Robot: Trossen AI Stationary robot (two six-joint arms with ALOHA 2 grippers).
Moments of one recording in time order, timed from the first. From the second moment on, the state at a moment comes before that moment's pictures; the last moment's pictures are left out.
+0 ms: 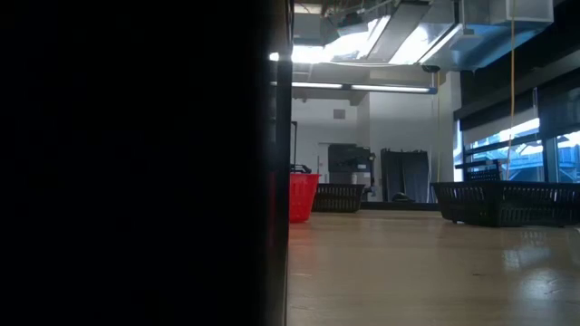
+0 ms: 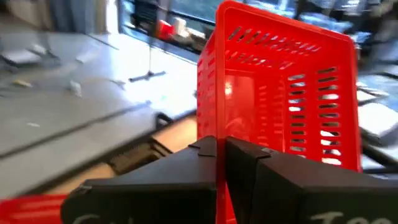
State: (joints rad) left arm -0.55 1.04 1.11 -0.19 -1.12 -0.38; right arm 0.49 1.81 2.35 -1.17 0.85 -0.20
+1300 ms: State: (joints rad) left arm -0.50 0.95 1.26 -0.56 -0.95 -0.62; right arm 0.48 1.81 2.35 -1.17 0.84 0.02
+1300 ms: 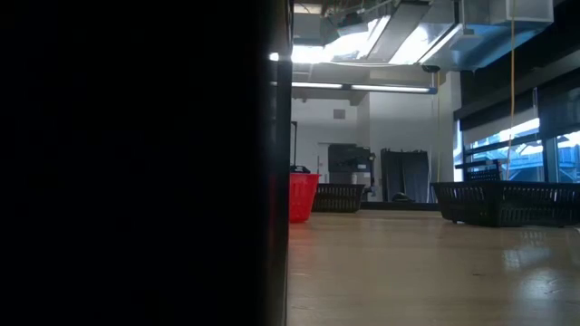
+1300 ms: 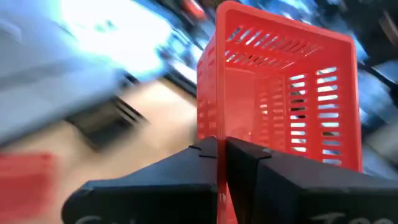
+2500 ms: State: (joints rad) left arm -0.65 1.02 1.26 -0.90 -0.99 -1.04; right arm 0.46 1.81 2.35 -1.17 0.75 0.12
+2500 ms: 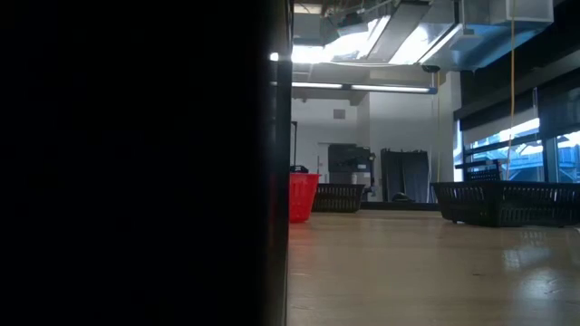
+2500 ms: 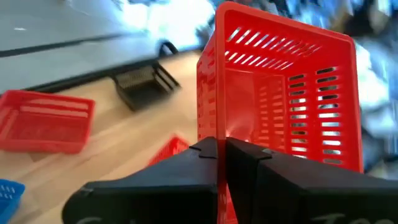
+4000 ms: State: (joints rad) left arm -0.54 1.34 1.57 -1.07 0.09 0.87; right arm 0.39 1.81 2.35 -1.19 0.73 0.20
